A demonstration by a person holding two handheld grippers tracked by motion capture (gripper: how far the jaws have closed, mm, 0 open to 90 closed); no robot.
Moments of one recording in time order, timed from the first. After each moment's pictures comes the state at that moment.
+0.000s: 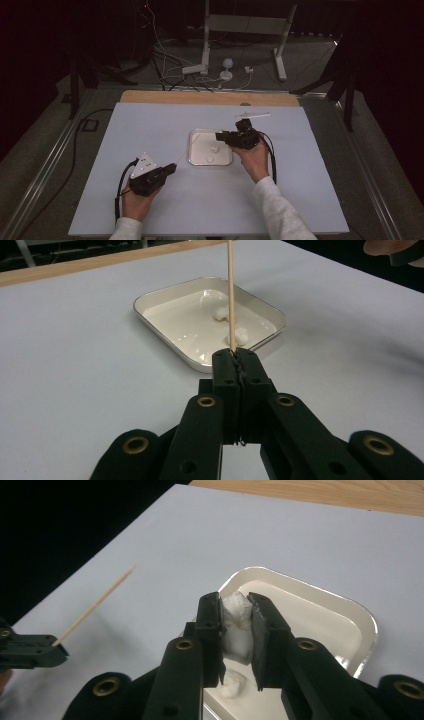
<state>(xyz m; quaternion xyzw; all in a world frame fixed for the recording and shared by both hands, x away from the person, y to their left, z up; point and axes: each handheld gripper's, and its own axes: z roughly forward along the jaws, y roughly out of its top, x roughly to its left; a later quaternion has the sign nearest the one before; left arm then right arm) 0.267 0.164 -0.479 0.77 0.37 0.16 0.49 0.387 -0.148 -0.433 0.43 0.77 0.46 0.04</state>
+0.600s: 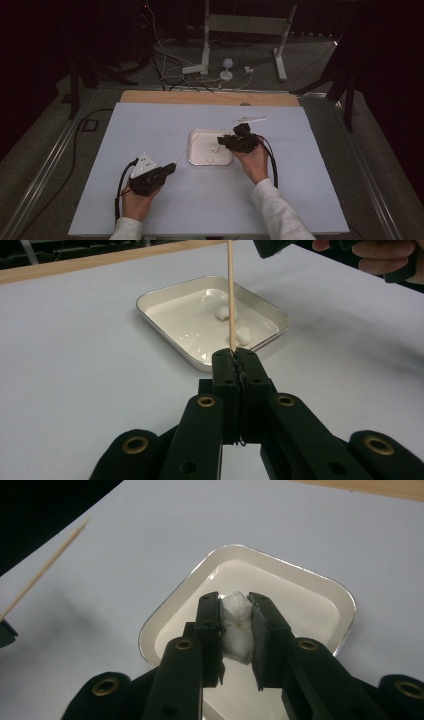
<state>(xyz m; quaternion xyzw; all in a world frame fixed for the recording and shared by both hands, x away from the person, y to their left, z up) 0.268 0.165 -0.480 0.77 0.37 0.16 0.49 0.387 -0.147 -0.451 0.43 0.79 0.43 0.07</state>
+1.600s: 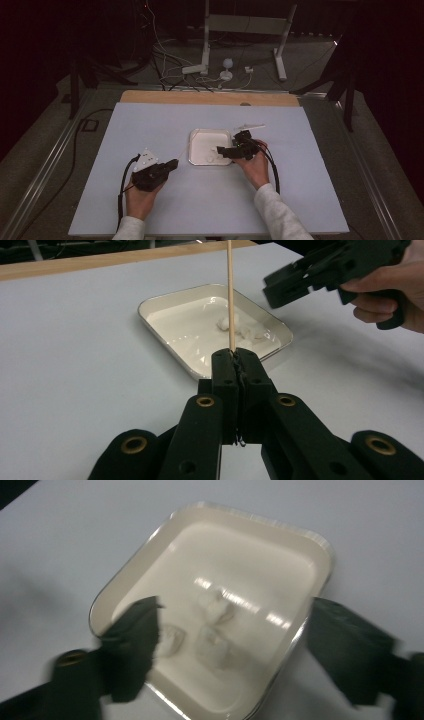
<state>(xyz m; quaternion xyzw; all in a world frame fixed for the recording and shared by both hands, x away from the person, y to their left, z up) 0.279 0.153 -0.473 0.76 0.40 0.15 0.49 0.383 -0.155 -0.481 0.46 0.79 0.40 0.10</state>
